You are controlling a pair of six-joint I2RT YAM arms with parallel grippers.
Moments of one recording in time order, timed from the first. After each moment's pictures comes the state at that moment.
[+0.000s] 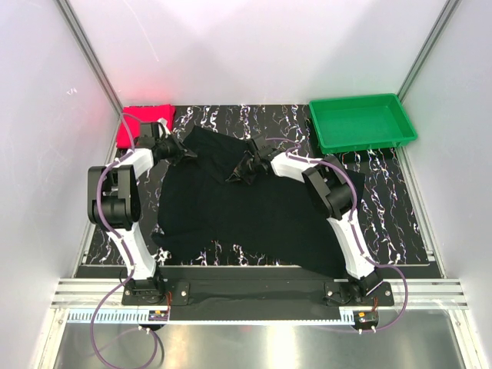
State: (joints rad) left arm 0.05 1.91 1.24 -0.11 0.52 -0.67; right arm 0.61 2.34 1.67 -0.18 -0.36 1.23
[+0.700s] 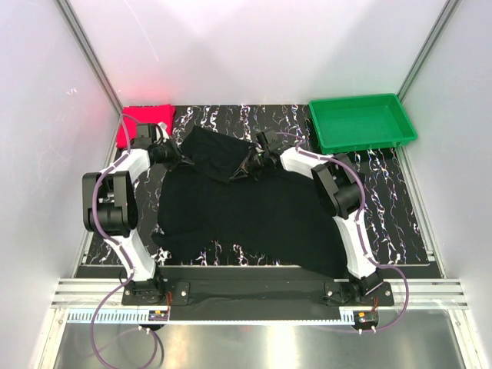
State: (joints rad) left arm 0.06 1.83 1.23 -0.29 0.52 -0.56; right arm 0.54 2.29 1.65 -0.21 -0.57 1.11
